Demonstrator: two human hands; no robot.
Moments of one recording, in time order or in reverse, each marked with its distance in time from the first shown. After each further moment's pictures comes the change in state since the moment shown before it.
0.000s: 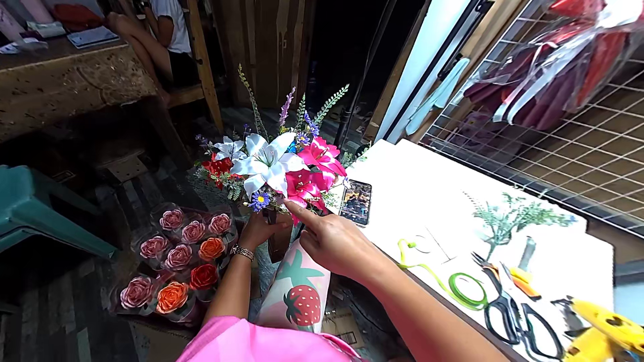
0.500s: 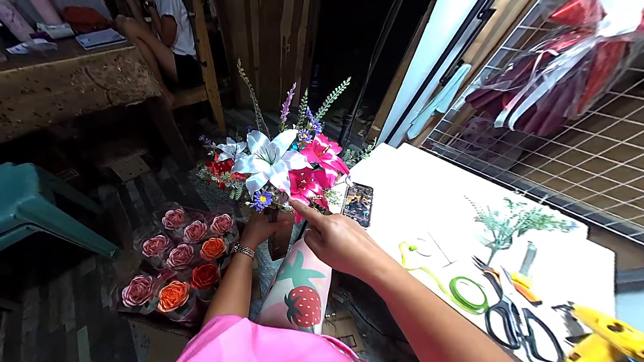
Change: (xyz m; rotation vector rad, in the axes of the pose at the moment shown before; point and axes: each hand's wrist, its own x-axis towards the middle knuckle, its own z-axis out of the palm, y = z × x) left_hand 0.000 0.007 -0.005 -0.003 0.035 0.021; right_hand 0.000 0.003 -0.002 0.010 0.009 0.013
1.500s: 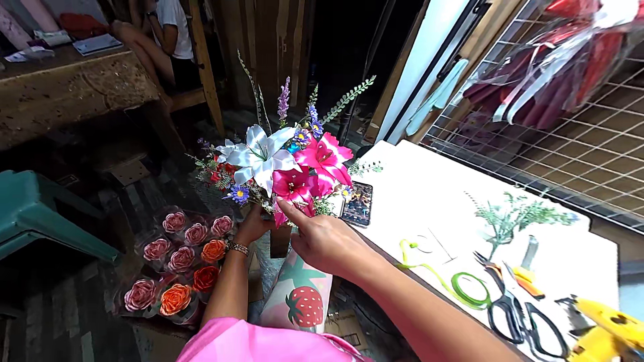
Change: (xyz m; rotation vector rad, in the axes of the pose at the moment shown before) left_hand -0.008 0.020 -0.025 -0.044 -0.112 0.074; right_hand 0.008 -0.020 -0.001 -0.045 -0.122 -0.008
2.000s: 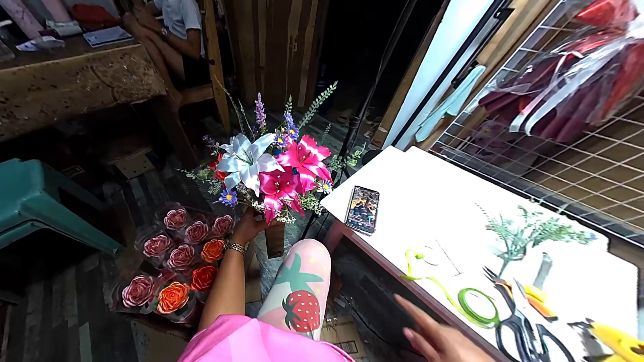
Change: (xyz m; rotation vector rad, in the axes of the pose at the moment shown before) left_hand 0.015 -0.046 -0.001 -0.068 0.113 -0.059; right_hand -0.184 0.147 0.092 0.327 -0.072 0.435
